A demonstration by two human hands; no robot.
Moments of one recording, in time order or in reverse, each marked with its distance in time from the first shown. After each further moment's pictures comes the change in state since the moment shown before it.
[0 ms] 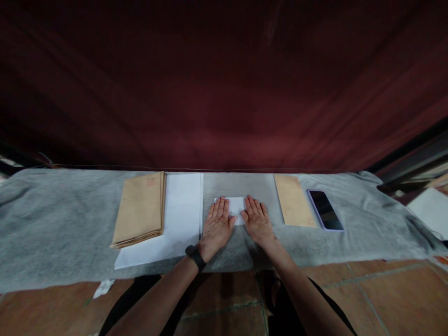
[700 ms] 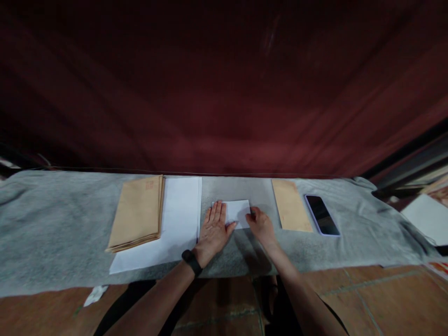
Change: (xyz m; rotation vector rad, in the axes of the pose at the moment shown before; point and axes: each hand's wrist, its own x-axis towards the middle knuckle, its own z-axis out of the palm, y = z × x) left_hand -0.001 0.000 -0.002 -0.033 0.039 -0.016; right_hand 0.012 0.013 -0.014 0.403 -0.042 0.374
